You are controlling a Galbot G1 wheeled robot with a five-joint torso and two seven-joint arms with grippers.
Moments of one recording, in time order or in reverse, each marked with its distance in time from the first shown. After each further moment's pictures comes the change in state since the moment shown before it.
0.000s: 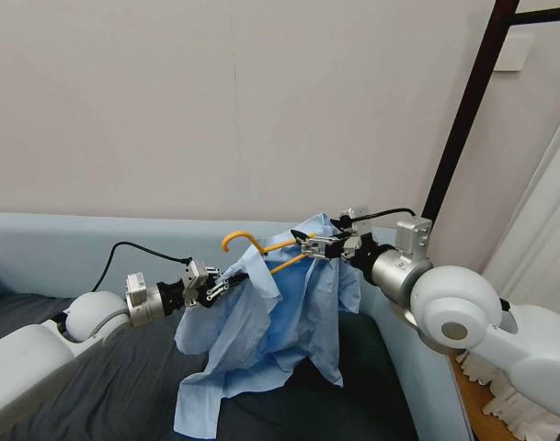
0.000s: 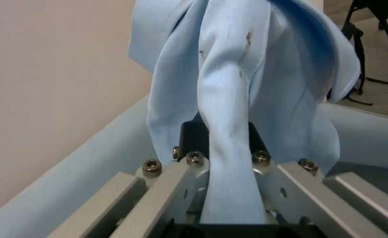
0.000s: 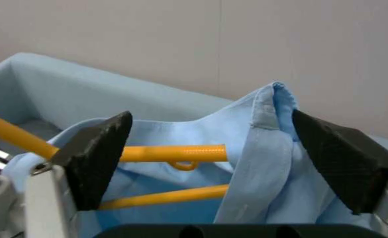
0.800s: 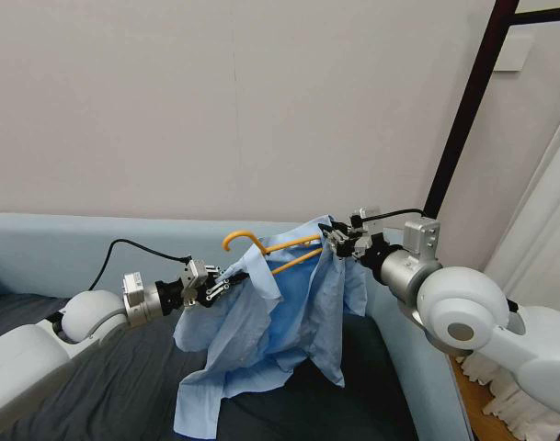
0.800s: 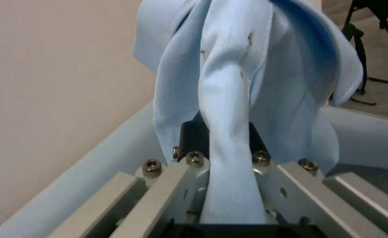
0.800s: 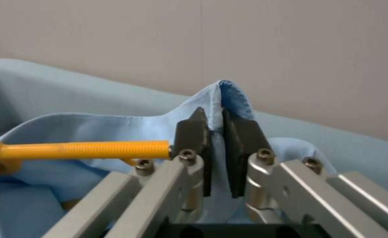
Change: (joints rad) left arm 0.032 0.020 -0.049 -0.035 0.010 -0.003 0.000; right arm -0.045 -0.046 0.038 0.031 -0.006 0.022 0.023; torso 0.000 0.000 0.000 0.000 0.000
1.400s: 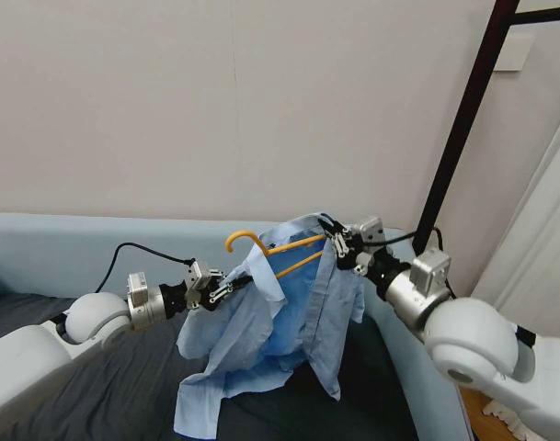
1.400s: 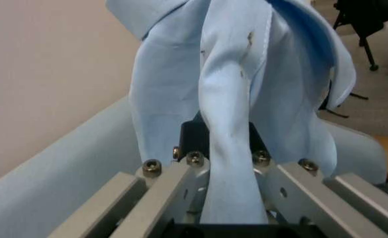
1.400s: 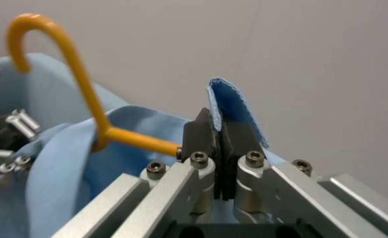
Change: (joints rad) left arm -0.085 0.005 0.122 -0.018 -0.111 0.063 -0.013; right arm -0.257 -0.068 0.052 0.085 -0.594 0.175 -0.246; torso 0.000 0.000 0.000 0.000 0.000
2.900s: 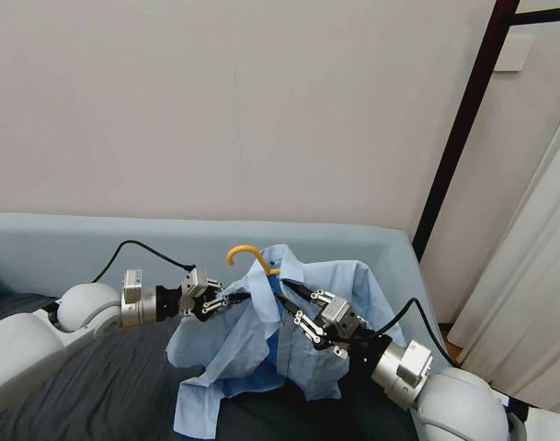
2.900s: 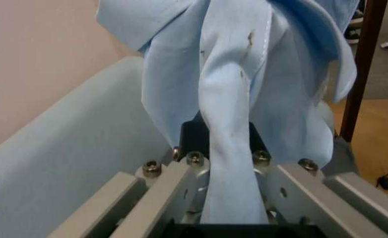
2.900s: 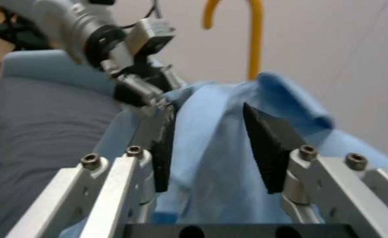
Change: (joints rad) left arm -0.116 0.037 0.095 0.075 -0.009 -0.001 0.226; right arm -0.324 0.000 0.041 0.021 -0.326 0.174 -0.257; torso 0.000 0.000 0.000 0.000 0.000
